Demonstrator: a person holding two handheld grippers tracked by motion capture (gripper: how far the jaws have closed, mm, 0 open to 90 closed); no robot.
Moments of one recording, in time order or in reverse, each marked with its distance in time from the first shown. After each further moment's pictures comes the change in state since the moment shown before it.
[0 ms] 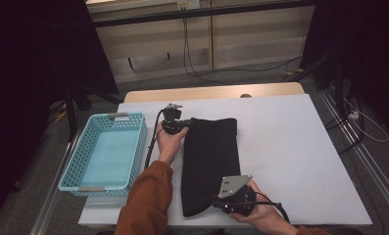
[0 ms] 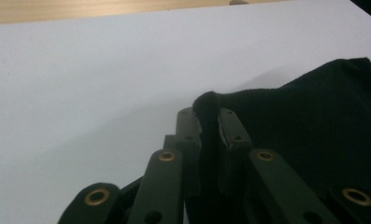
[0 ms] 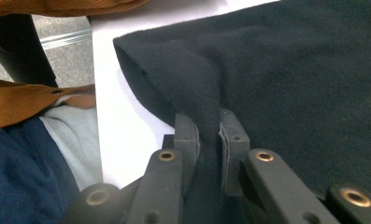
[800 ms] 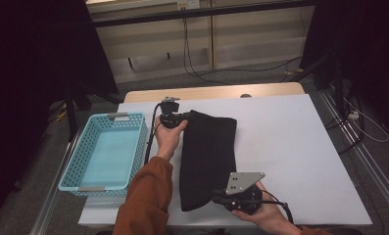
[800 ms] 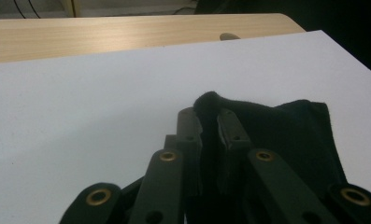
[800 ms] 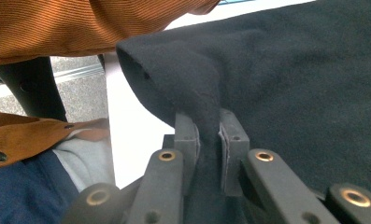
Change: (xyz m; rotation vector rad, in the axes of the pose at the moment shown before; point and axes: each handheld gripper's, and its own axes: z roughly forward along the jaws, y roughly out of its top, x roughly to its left) left arm -0.006 0.020 -0.019 -0.061 -0.010 -0.034; right arm 0.000 0.006 -0.021 -0.140 -0.003 0.028
